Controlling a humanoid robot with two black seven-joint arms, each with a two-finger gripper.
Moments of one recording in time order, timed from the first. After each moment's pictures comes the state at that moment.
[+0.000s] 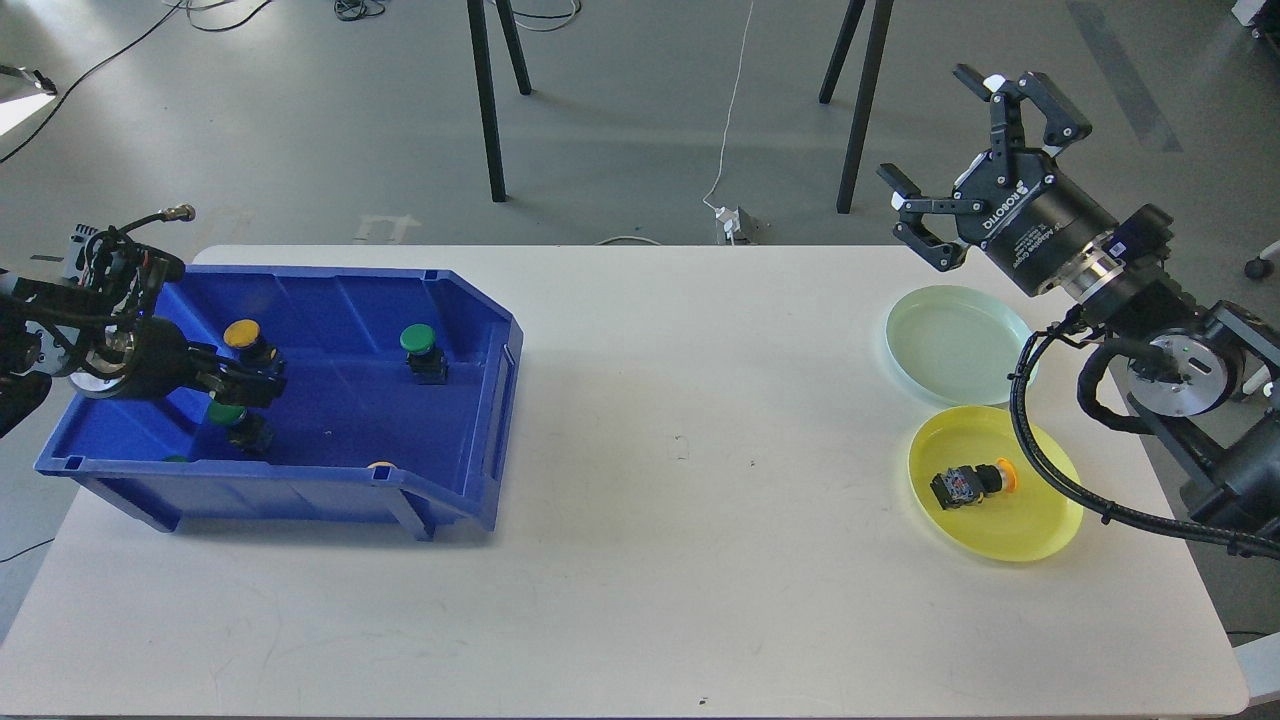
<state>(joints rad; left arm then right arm) -0.93 0.72 -0.23 -0.69 1.97 -0.49 -0.49 0.65 -0.50 0.86 1.04 -0.18 0.49 0.19</state>
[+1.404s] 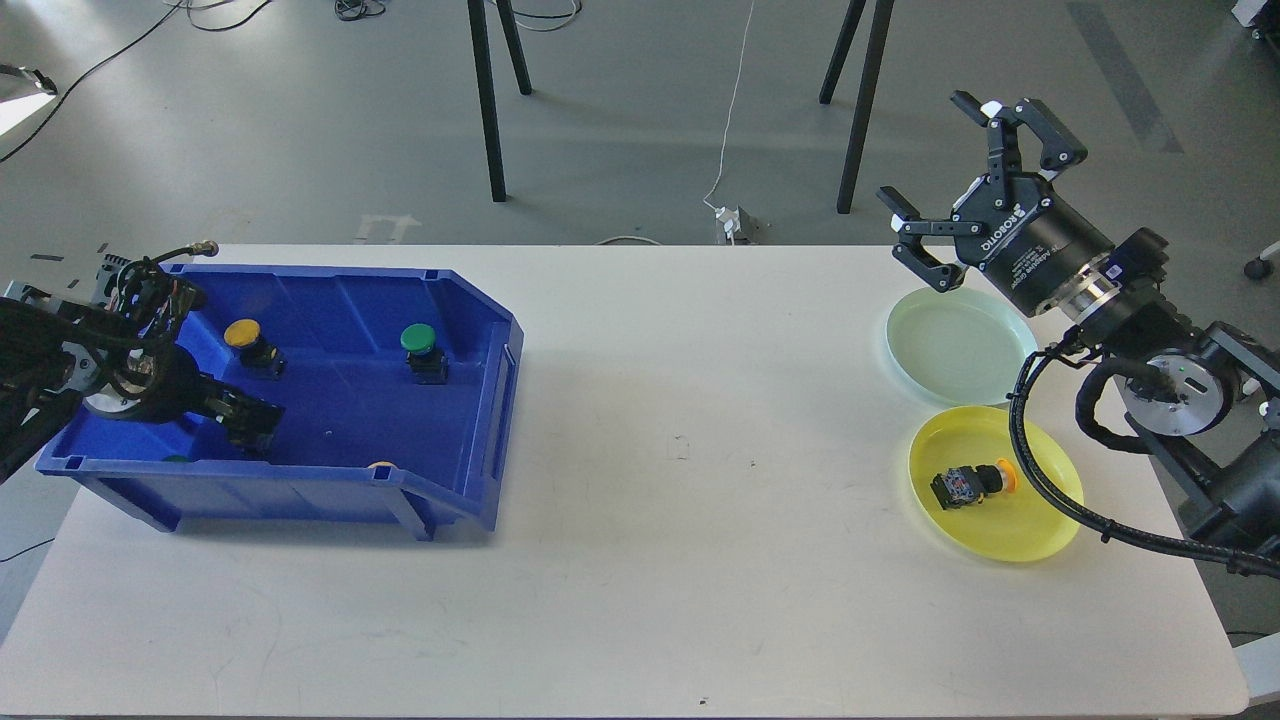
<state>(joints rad) -0.92 0.62 -0.17 -0.54 1.97 -0.49 -0.49 0.62 -0.49 0.87 1.05 -0.18 0.49 0.19</state>
